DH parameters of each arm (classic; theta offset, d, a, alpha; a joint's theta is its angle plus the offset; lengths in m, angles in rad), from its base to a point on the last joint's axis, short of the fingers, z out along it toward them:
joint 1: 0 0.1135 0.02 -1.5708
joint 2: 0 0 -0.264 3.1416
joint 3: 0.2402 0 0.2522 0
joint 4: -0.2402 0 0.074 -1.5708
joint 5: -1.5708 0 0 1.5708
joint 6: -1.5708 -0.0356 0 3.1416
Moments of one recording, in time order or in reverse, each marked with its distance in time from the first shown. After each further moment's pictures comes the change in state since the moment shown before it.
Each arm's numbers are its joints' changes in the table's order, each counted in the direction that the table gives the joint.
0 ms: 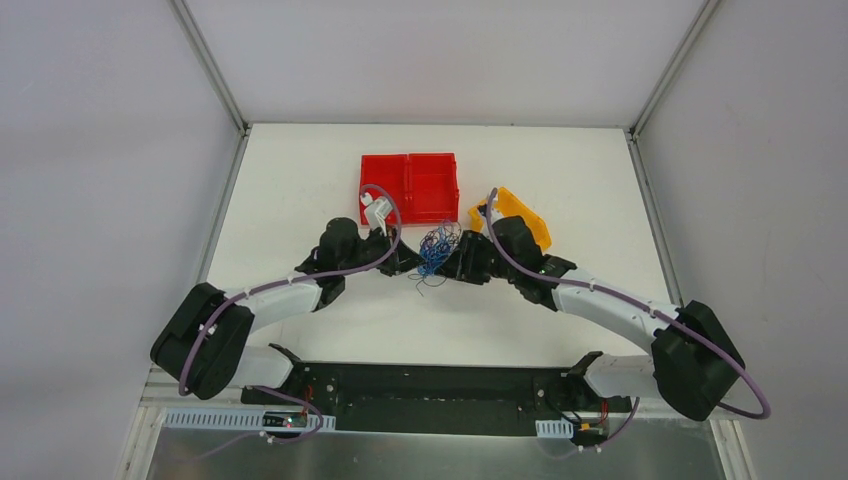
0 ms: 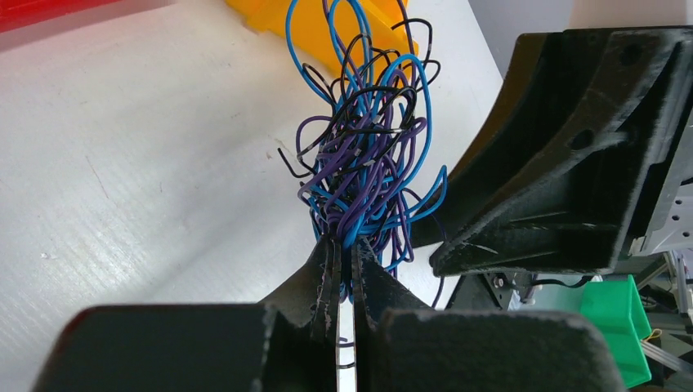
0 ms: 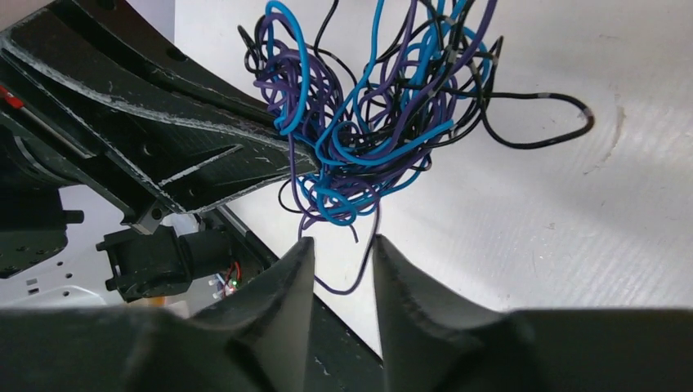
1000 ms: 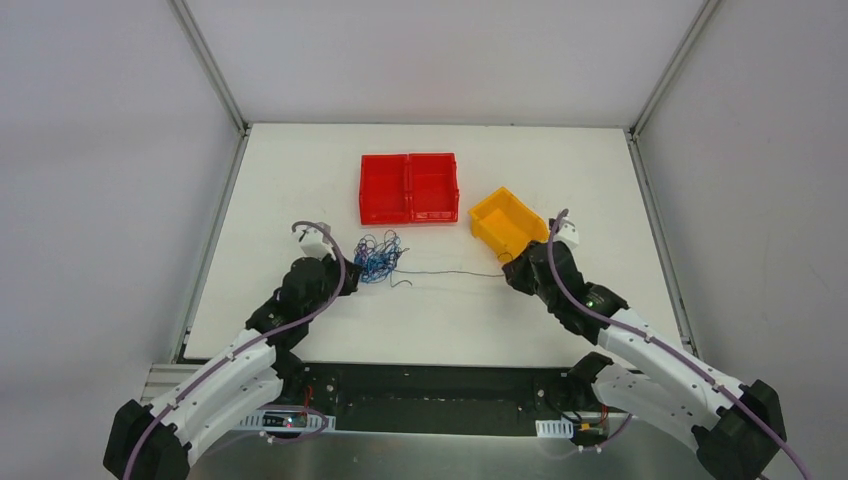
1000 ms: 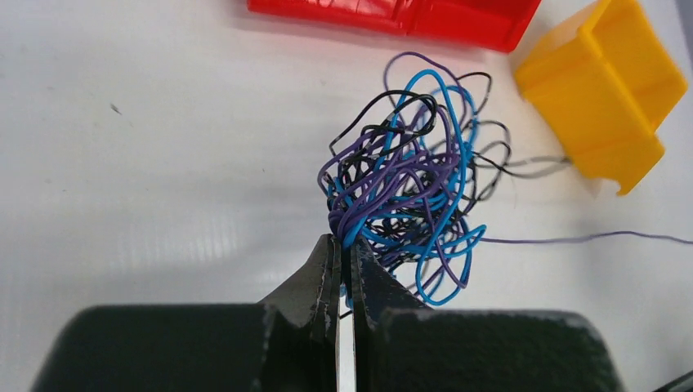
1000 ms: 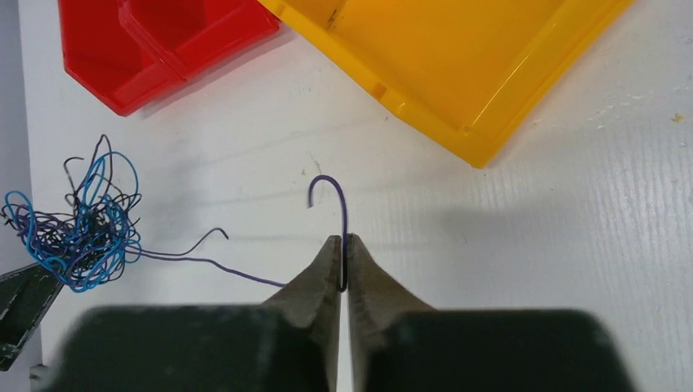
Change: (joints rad) left arm 0.000 -0.695 -0.208 -0.562 0.729 -0.041; right arm -0.041 -0.439 -0.139 -0.340 -0.595 -0.045
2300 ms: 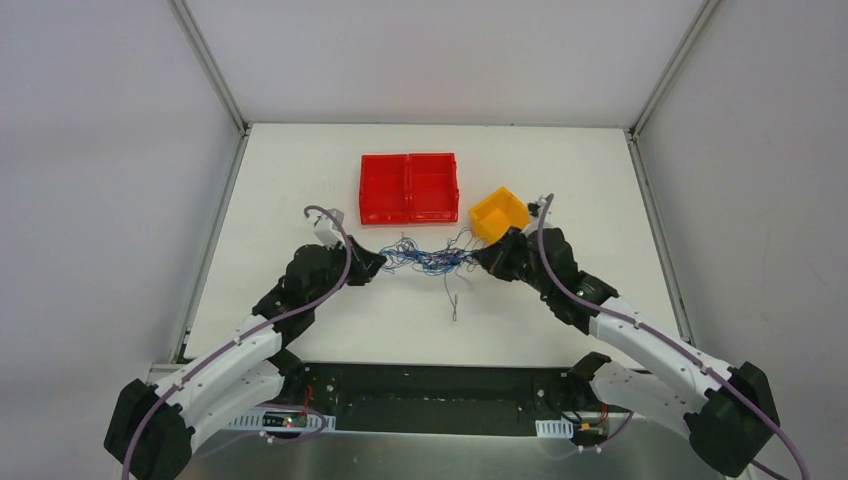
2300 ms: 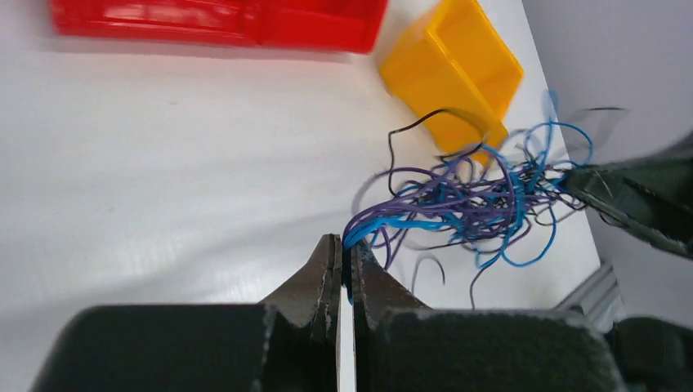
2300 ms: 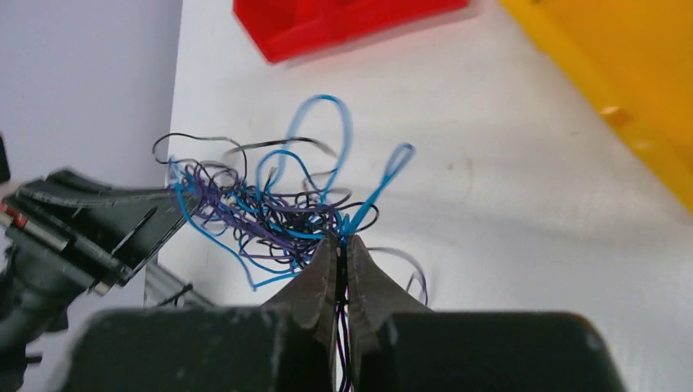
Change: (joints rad) left arm -0.011 0.213 0.096 0.202 -0.325 0.048; right arm -0.007 0.166 0.048 0.291 0.365 0.049
